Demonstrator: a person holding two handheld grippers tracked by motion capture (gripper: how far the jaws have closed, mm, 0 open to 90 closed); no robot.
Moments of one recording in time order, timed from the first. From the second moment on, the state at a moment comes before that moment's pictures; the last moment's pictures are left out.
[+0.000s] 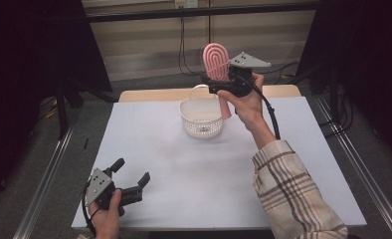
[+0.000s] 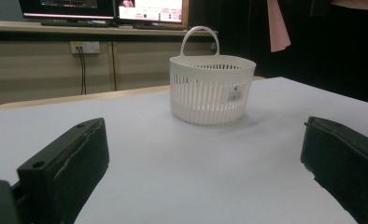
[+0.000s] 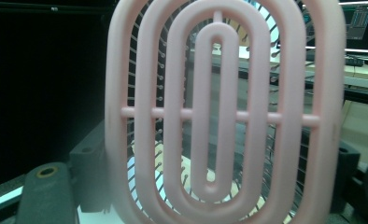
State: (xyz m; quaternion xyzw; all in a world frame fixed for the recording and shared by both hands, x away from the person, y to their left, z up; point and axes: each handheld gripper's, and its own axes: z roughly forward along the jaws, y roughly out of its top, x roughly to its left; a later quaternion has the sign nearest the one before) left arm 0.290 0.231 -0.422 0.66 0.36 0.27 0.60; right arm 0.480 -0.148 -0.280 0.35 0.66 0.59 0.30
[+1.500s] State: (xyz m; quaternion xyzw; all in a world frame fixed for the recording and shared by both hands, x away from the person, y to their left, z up) left arm 0.290 0.231 -0.422 0.66 0.36 0.27 0.60; right arm 0.510 -0.128 -0.286 0.36 0.64 0.60 0.32
